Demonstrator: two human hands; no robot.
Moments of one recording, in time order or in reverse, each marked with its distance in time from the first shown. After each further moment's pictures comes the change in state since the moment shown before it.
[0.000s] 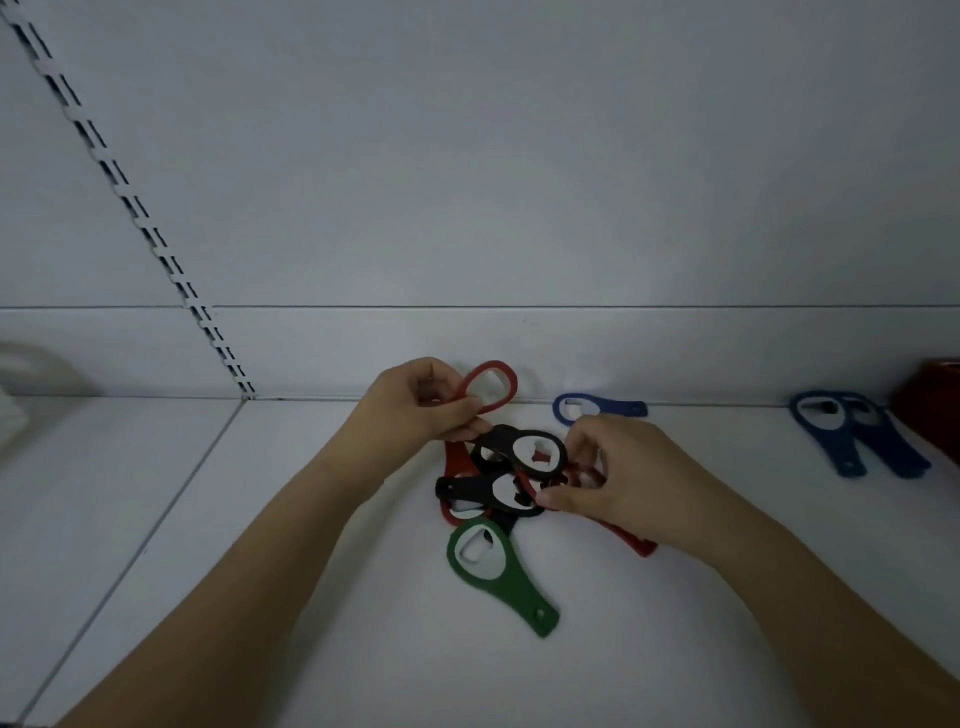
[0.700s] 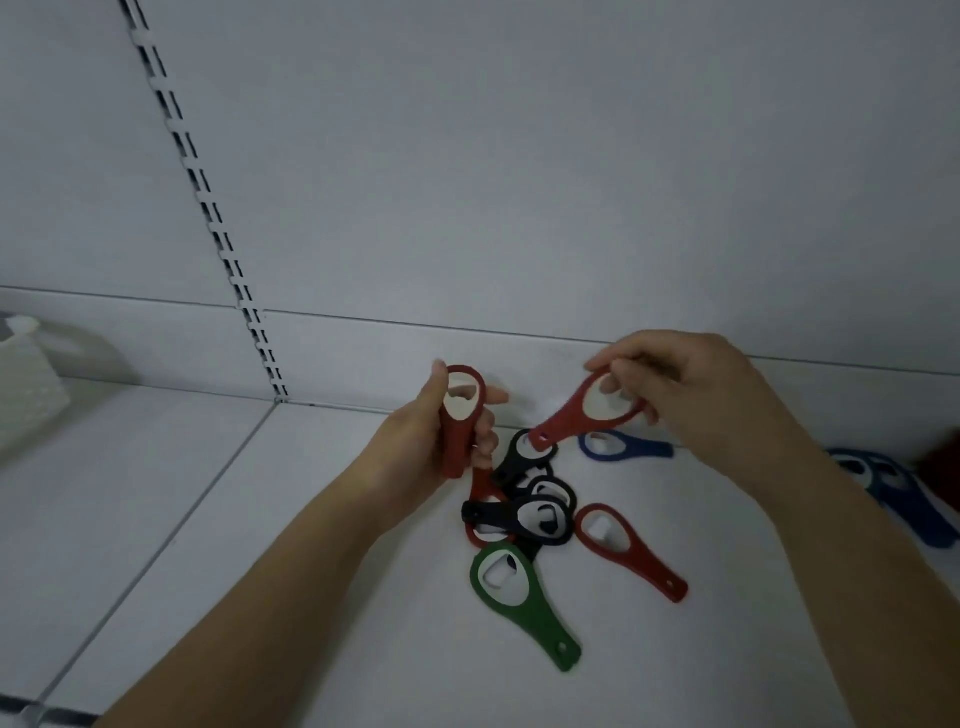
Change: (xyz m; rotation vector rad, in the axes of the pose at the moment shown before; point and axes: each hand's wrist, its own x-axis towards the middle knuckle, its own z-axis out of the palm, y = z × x) left_hand -0.001 -0.012 -0.007 -0.495 -0.121 -0.064; right_hand 0.022 -0.037 -0.069 0.344 0.301 -0.158
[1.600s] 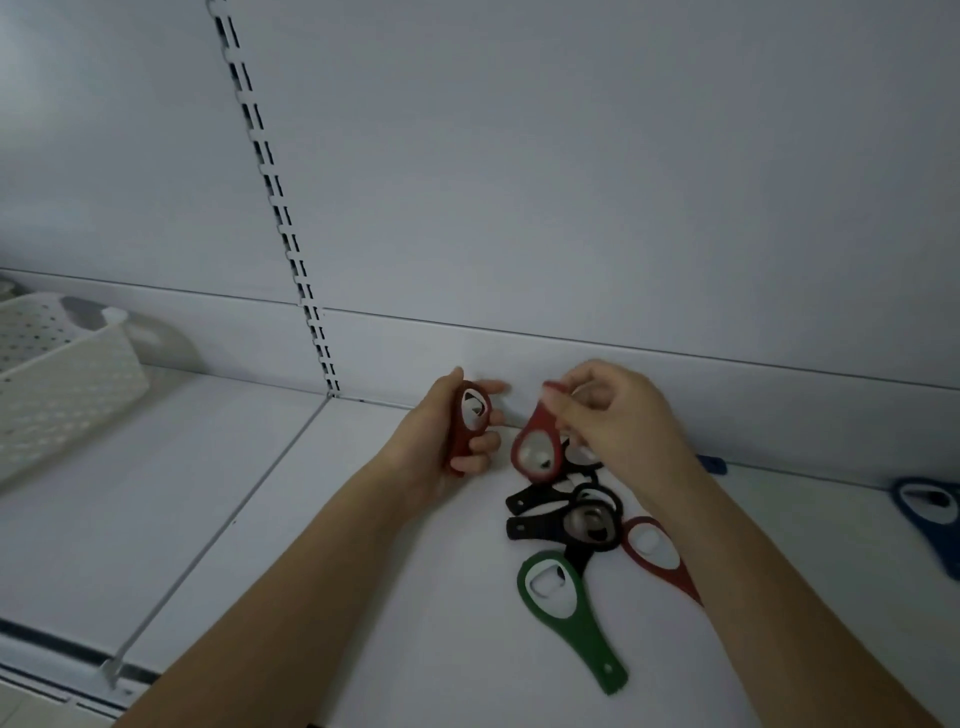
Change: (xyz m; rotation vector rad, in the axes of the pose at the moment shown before) left_hand 0.008 0.002 -0.026 -0.177 0.183 -0.071; right_hand 0.020 -0.001 0.088 0.198 -0.034 0.130
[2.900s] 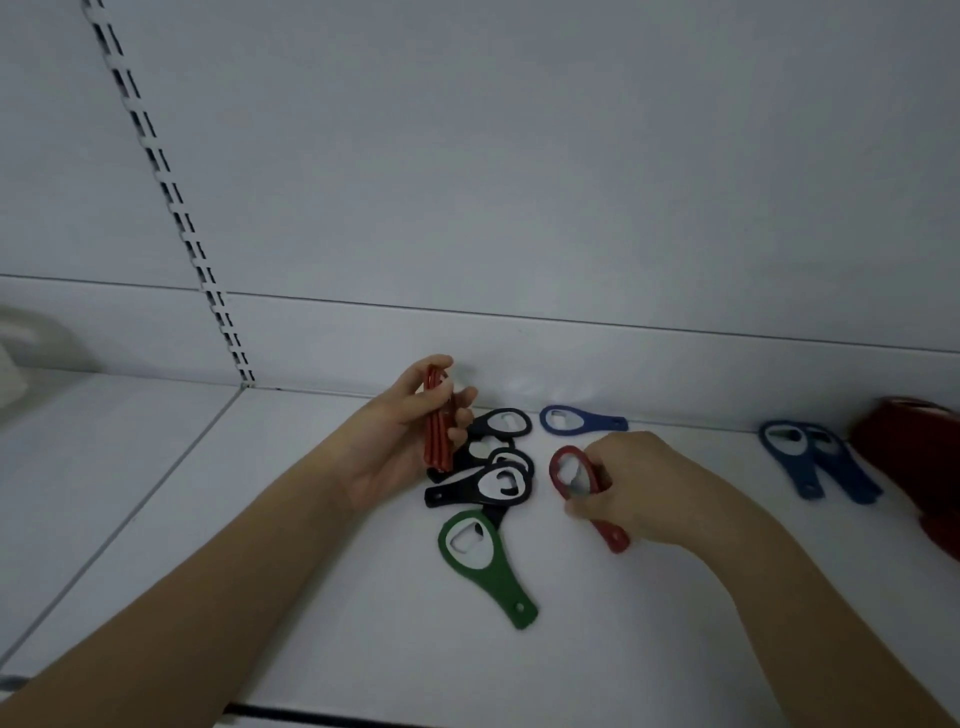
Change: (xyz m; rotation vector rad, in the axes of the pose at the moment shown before) left_hand -0.007 -0.024 0.021 -0.165 -0.287 -0.035; right_hand -0.069 0.030 -0.071 -0.783 -0.363 0.185
